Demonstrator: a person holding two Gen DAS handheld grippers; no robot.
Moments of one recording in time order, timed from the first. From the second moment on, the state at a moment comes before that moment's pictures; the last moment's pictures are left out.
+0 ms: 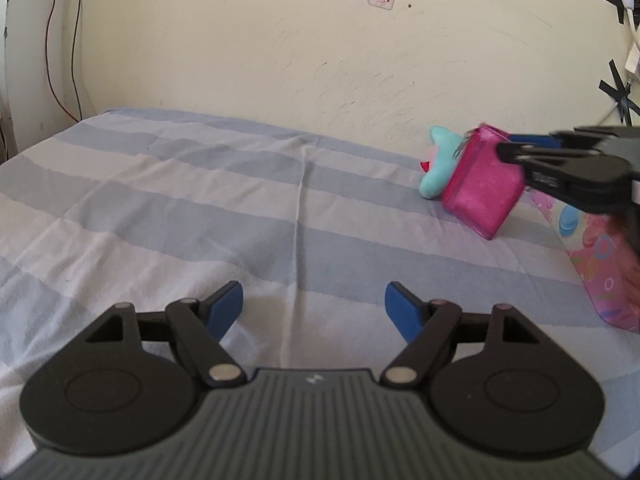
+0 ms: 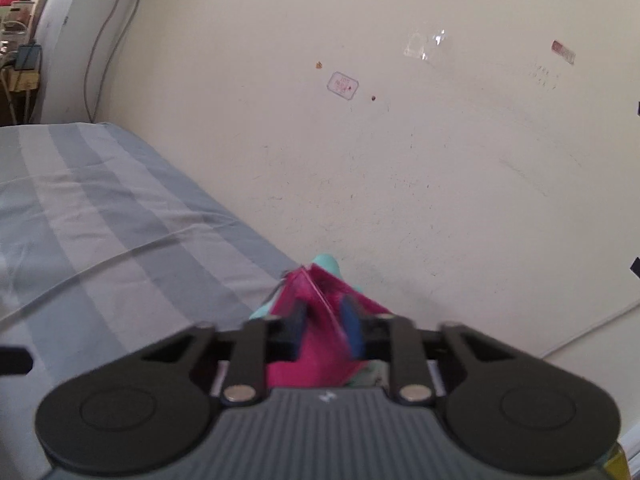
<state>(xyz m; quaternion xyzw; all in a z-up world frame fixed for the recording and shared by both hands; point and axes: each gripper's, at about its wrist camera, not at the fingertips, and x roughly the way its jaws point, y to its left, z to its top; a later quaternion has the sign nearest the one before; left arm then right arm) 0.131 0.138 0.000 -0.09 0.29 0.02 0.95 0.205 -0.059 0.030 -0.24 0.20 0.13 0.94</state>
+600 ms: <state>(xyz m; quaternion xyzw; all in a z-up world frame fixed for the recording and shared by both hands) 0.117 0.126 0.008 -0.12 0.27 -0.10 0.95 0.007 -0.169 -0.015 -0.11 0.24 0.13 0.95</state>
